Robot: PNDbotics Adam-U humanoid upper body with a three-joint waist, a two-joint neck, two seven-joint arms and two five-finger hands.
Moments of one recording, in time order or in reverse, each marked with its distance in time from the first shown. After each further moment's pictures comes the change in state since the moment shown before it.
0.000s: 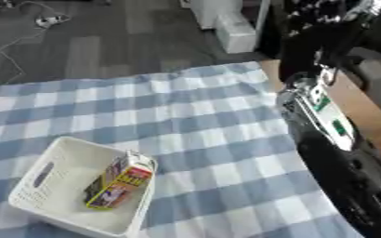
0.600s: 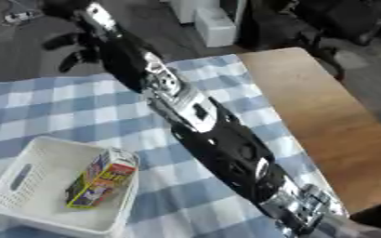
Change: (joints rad) left arm -0.042 -0.021 -0.019 0.000 0.029 -0.010 -0.036; right arm -0.332 0.206 0.271 0.277 0.148 0.471 0.817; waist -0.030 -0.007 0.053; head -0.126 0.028
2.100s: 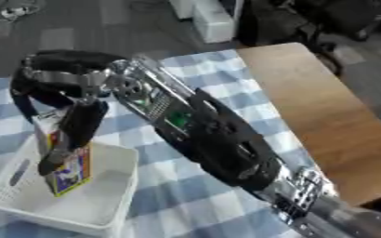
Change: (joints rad) left arm -0.007 -0.001 -0.004 0.000 -0.012 -0.013 0.007; right arm -0.102 0.051 0.164 -0.041 1.051 0.051 0.597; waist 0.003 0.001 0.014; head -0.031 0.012
